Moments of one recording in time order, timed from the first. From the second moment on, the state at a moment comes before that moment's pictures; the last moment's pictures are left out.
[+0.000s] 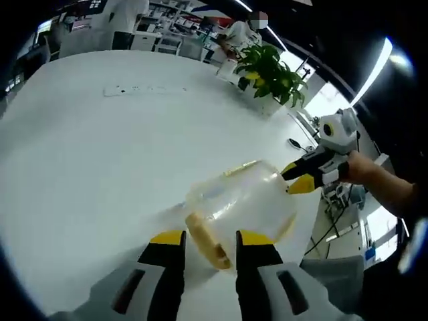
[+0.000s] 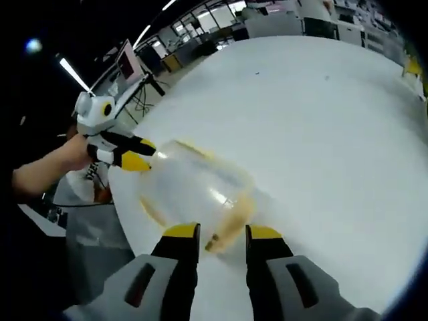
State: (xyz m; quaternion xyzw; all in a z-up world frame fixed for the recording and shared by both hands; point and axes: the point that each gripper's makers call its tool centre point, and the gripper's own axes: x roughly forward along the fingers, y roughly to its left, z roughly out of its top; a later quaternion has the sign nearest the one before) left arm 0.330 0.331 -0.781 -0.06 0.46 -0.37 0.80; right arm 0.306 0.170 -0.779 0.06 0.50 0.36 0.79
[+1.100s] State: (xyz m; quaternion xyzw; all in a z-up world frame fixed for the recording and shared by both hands) left arm 0.335 0.324 -0.789 -0.15 0.45 -0.31 0.83; right arm 0.301 0.176 -0.783 0.11 0.50 0.34 0.79
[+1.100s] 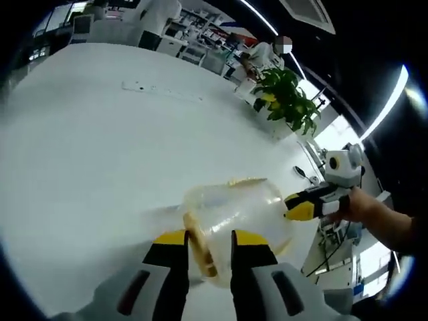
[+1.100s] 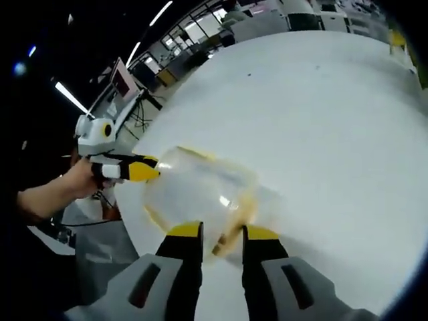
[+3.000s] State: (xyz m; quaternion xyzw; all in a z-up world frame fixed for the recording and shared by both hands) left arm 0.319 0.262 -0.751 0.33 0.31 -0.53 0.72; right arm 0.313 0.232 -0.756 -0.25 0.37 0.53 0.72
